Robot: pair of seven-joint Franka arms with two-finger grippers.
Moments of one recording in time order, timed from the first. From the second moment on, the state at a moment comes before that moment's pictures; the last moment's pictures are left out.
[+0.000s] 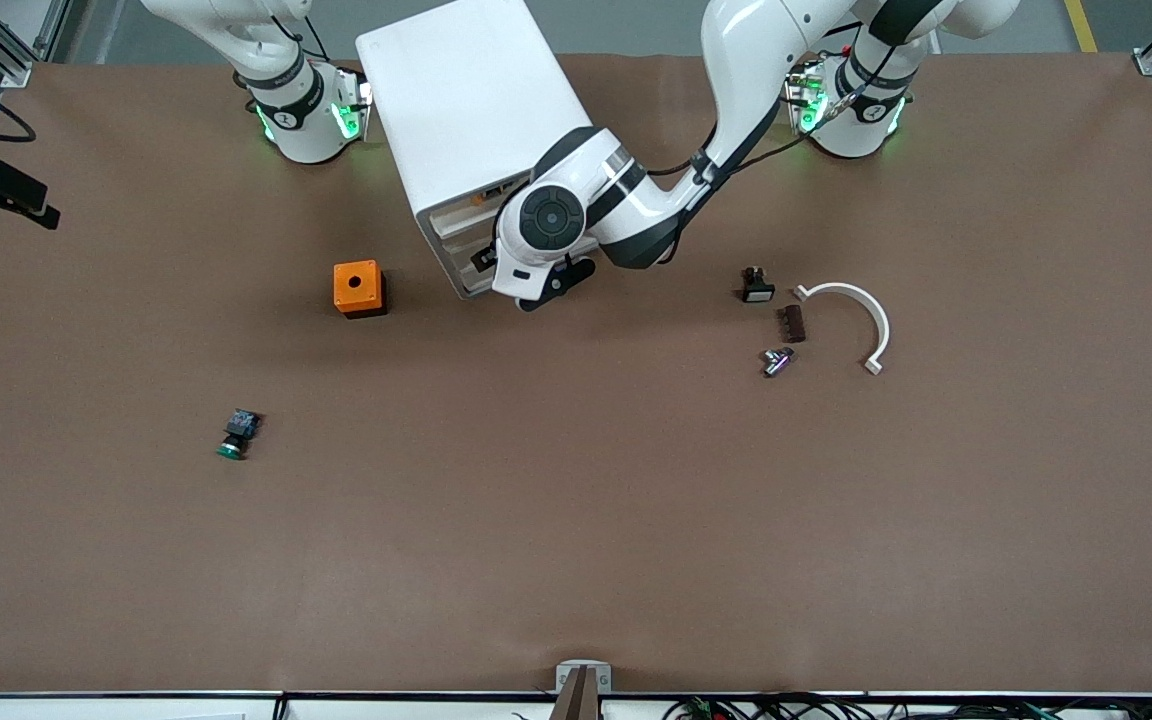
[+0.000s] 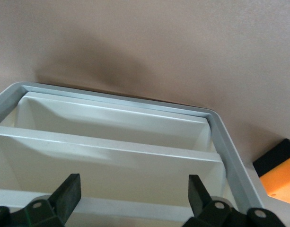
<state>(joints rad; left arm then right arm) -0.69 0.71 -0.32 -1.44 -0.35 2.05 -1.36 -0.04 -0.12 -0.08 -1.67 -0.01 1.46 -0.07</state>
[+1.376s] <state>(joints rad) -0.16 0.35 -0.31 -1.36 -0.07 1.39 -0.77 -0.03 -0.16 -0.08 -1.67 0.04 1.46 -0.07</state>
